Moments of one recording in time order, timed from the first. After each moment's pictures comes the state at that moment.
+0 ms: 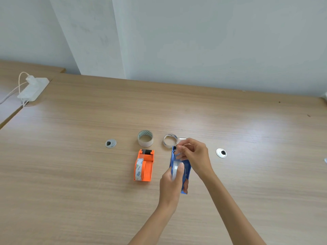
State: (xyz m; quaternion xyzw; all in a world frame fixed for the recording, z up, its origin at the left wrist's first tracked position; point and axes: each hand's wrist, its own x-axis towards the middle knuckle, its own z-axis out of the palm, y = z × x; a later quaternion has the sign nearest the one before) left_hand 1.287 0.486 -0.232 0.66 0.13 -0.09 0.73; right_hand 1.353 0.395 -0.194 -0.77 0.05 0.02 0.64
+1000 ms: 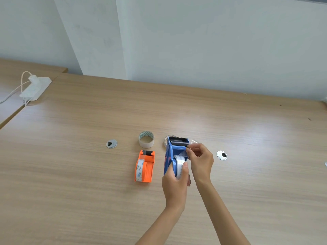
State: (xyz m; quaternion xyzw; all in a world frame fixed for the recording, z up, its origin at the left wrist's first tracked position) left_hand 1.293 0.470 -0.238 0.70 0.16 0.07 0.69; right_hand 1.351 0.400 -0.223 -0.78 0.19 -0.14 0.58
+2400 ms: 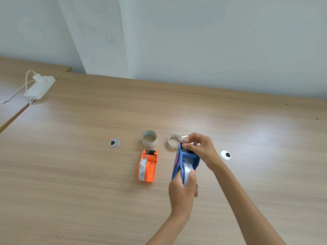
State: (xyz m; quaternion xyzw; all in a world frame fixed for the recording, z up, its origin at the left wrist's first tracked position) left_hand 1.277 0.466 -0.237 0.71 0.14 0.00 0.69; right_hand 1.391 0.376 -0.201 -0.81 0.00 0.06 0.59
